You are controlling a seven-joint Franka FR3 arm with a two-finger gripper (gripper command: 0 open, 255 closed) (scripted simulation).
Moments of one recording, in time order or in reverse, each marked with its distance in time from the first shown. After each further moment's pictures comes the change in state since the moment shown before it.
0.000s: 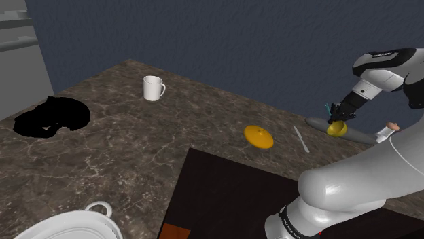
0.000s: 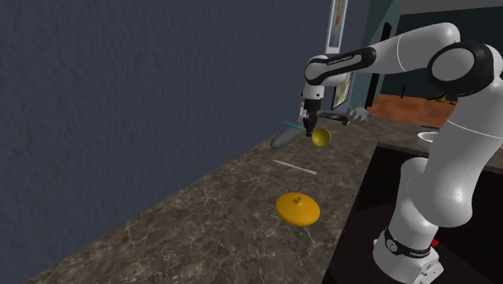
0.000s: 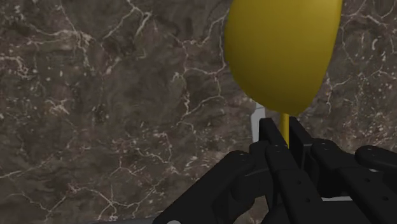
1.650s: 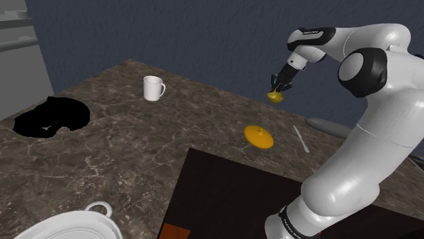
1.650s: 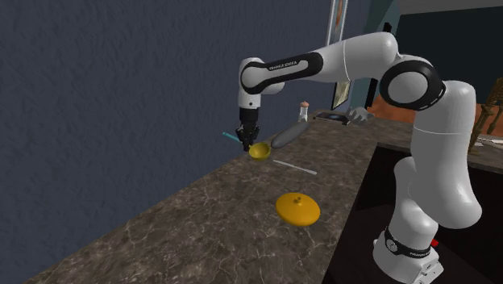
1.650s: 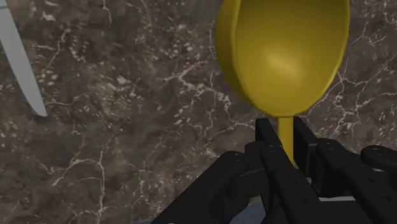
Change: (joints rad) arm 0.229 0.366 0.249 0.356 0.238 0.022 0.409
